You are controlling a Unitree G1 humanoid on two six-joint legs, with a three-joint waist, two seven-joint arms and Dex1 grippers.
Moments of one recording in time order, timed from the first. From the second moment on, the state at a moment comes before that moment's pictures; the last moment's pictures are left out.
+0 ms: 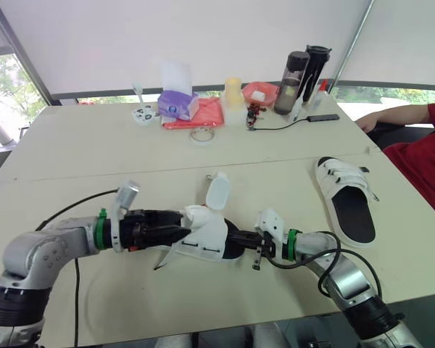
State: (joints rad) left arm -0.25 0.74 0.20 -0.25 -1.03 1.02 -0.96; right arm -0.21 -0.48 0.29 -0.08 0.24 0.25 0.87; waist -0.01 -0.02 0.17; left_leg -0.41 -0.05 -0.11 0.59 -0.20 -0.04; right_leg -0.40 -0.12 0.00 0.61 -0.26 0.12
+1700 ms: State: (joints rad) left arm -0.27 0.67 0.19 -0.29 -1.15 1.07 -0.88; right arm -0.22 -0.47 0.28 -0.07 0.24 0.24 0.86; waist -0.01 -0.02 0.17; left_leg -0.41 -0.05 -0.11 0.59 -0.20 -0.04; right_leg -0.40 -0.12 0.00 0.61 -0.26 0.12
